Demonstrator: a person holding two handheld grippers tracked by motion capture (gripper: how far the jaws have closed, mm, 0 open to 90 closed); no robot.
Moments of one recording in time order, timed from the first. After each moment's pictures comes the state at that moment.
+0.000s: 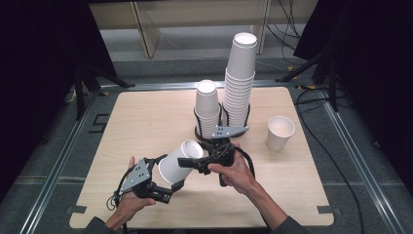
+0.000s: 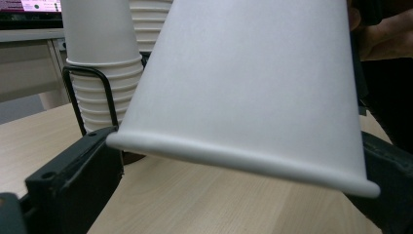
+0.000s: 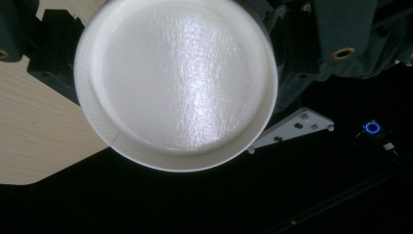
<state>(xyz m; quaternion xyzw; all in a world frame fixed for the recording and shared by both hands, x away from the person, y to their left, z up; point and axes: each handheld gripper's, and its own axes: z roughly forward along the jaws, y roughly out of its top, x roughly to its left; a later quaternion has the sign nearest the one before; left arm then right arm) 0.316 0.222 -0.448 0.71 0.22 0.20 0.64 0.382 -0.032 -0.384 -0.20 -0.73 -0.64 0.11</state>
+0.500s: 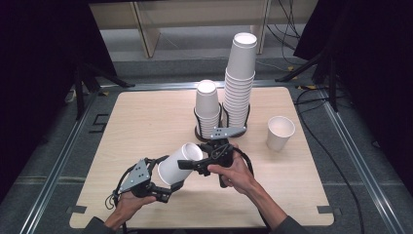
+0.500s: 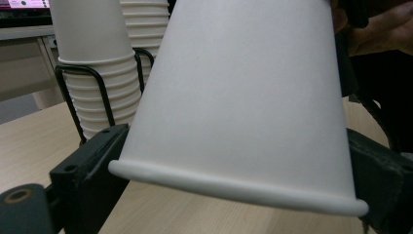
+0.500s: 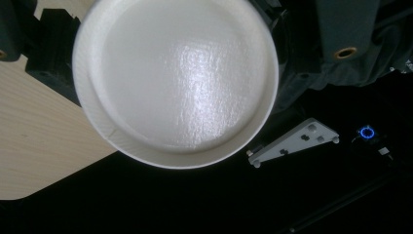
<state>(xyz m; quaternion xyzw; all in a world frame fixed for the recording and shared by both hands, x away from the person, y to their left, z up) 0.316 0.224 -0.445 0.73 0.21 0.19 0.63 0.385 -0.032 -0.390 -0.20 -0.74 -0.63 0.12</state>
